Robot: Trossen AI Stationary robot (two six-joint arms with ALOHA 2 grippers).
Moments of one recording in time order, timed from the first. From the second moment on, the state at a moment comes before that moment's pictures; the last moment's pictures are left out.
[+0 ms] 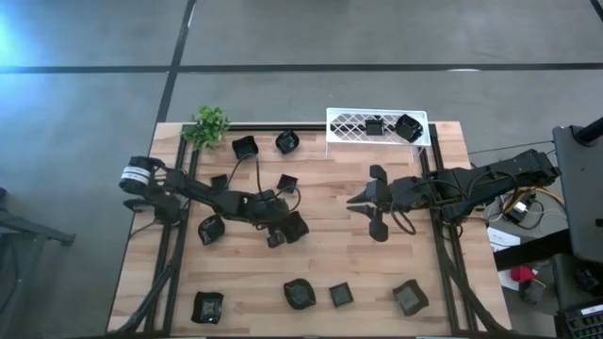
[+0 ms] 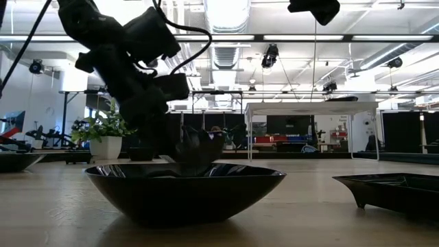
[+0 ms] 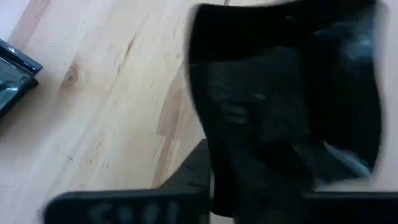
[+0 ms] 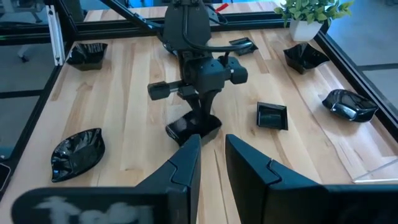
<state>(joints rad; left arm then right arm) -0.09 1.64 0.75 -0.01 -0.13 -0.32 0.24 1.11 0.99 -0.44 0.26 0.22</state>
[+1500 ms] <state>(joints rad) -0.10 1.53 0.91 0.17 -0.86 -0.04 0.18 1.37 0.94 0.03 0.63 -0.22</state>
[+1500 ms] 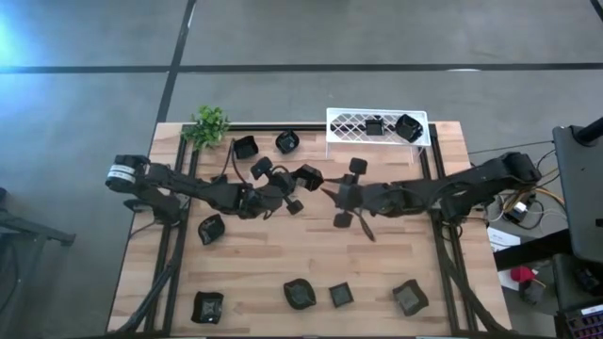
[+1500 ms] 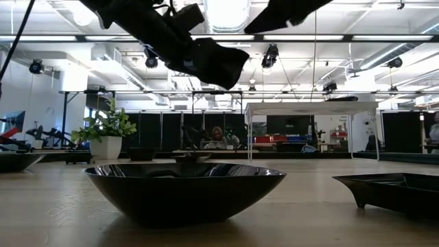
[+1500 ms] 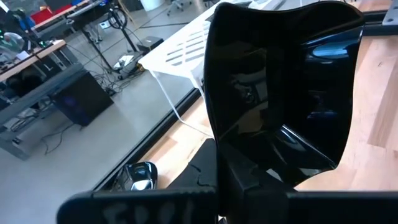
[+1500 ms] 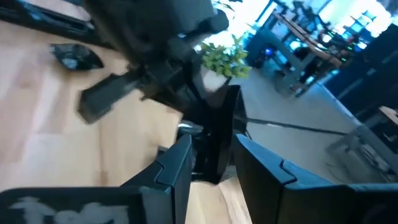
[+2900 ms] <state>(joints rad) -0.13 1.53 0.91 0.23 -0.86 0.00 0.12 1.44 0.97 0.03 0.64 -0.22</state>
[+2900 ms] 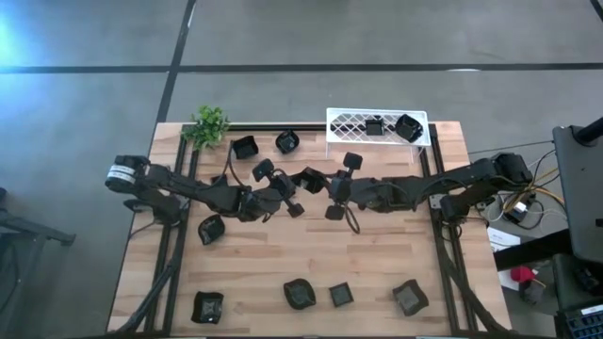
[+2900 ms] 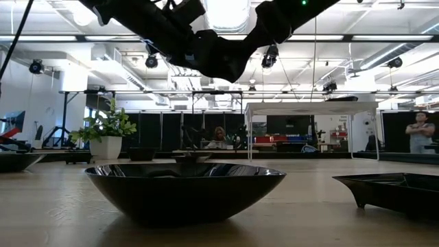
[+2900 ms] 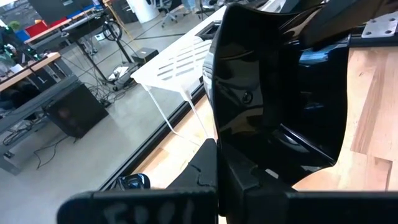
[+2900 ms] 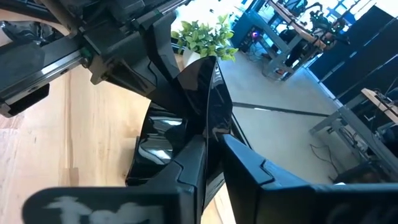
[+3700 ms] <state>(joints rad) -0.13 1.53 0.91 0.23 -0.86 0.00 0.12 1.44 0.97 0.03 0.64 -0.22</state>
